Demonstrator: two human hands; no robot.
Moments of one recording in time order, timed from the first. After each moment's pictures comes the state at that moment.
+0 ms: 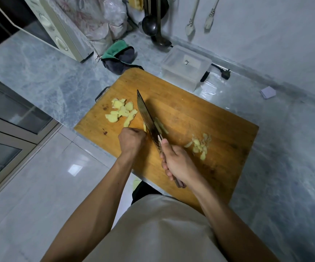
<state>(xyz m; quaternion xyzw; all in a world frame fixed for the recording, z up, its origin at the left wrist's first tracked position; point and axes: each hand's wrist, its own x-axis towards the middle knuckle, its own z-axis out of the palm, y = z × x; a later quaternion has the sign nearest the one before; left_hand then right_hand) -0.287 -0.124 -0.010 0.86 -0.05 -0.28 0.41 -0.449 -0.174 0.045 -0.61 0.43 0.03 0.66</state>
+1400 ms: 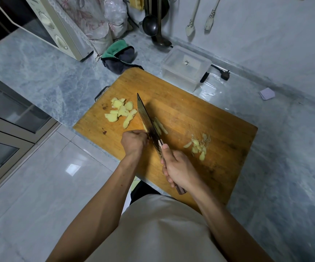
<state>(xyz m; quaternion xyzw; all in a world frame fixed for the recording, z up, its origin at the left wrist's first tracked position) -0.299 -0.135 -0.019 0.81 0.09 -0.30 0.50 -0.459 -0.166 0.048 -0.63 0.43 0.04 0.64</state>
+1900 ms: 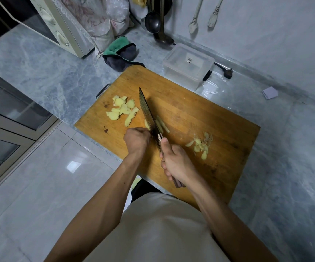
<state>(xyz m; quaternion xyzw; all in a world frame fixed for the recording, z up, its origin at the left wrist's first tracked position) -0.301 -0.133 -0.018 0.83 0.01 -0.28 0.48 -0.442 -0.168 0.046 -0.63 0.43 0.03 0.64</state>
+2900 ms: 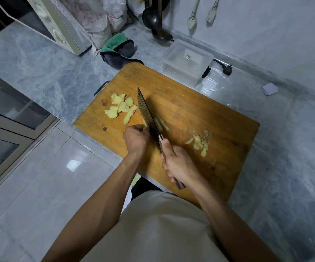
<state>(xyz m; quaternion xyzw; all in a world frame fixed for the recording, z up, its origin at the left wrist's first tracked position) -0.306 -0.132 -0.018 0.85 -0.04 -0.25 0.46 -0.451 -0.166 0.043 -0.61 0.44 0.04 0.65</state>
